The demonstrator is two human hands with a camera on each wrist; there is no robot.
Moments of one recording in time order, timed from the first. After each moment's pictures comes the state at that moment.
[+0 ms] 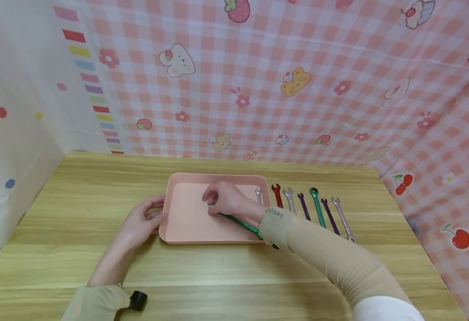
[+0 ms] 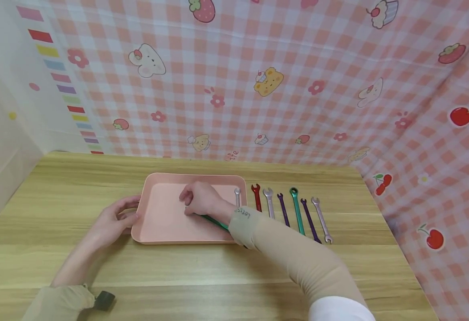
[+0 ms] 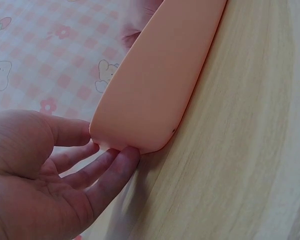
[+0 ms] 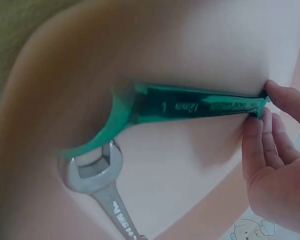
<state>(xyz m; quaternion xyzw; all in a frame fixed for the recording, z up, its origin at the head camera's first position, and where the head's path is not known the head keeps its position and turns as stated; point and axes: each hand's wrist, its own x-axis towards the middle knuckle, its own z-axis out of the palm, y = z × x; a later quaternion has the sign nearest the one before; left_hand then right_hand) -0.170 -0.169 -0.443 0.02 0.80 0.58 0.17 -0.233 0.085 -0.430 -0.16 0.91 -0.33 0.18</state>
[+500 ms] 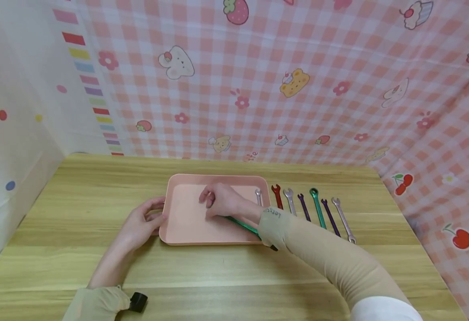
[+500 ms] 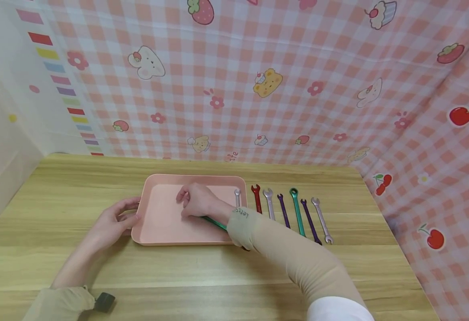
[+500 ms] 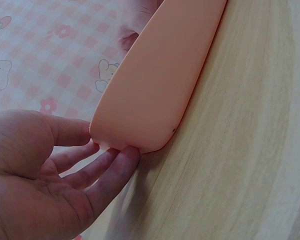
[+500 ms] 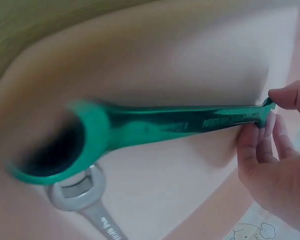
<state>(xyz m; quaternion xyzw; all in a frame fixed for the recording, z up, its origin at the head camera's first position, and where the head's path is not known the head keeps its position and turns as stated) -0.169 -0.170 -0.443 0.03 0.79 0.58 0.18 -0.230 0.079 -0.426 -0.15 0.89 -0.37 0.21</state>
